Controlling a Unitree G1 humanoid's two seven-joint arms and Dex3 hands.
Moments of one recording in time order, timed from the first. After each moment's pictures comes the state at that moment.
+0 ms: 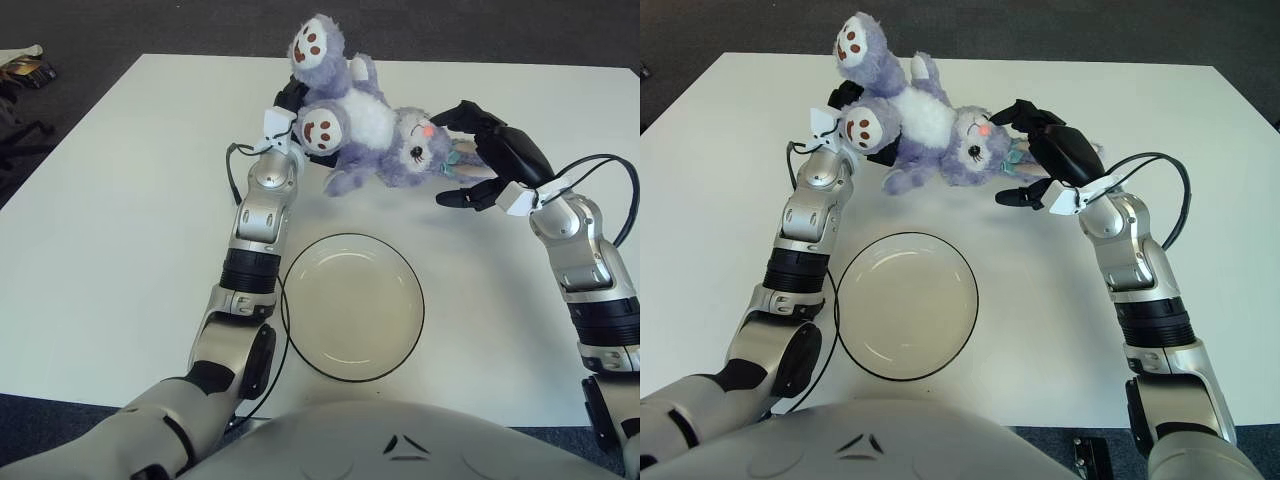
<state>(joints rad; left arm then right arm) -0.59 -0.09 0.00 0.10 0.07 0.23 0.05 -0.30 -0.56 0.05 -0.05 -0.42 -0.25 0.20</state>
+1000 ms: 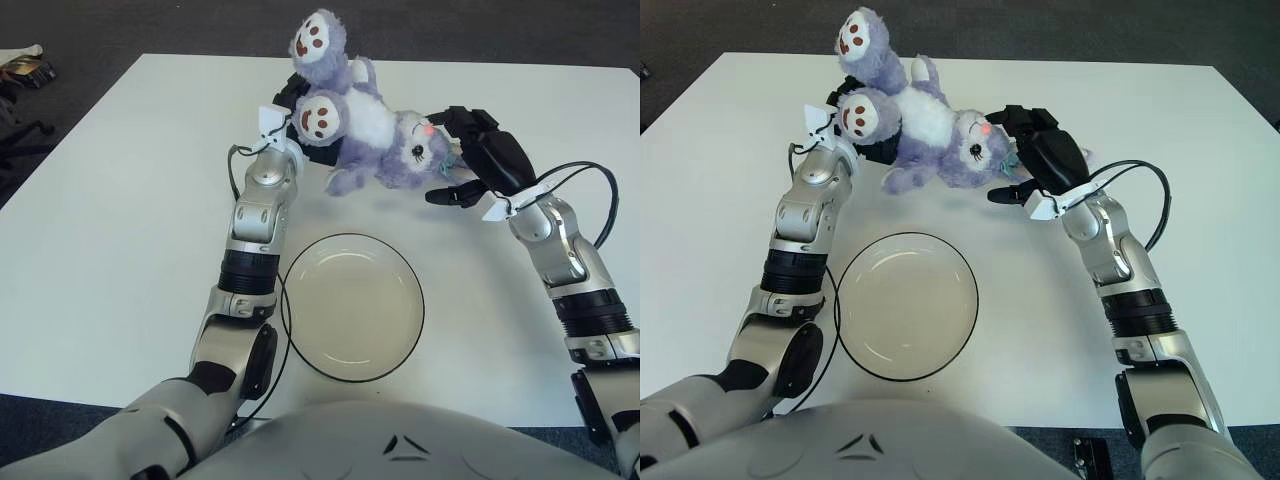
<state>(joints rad) -0.59 -0.10 0.02 0.03 -0.02 0.38 0.05 -0.34 -0.54 0.11 0.09 -0.58 -0.36 0.00</state>
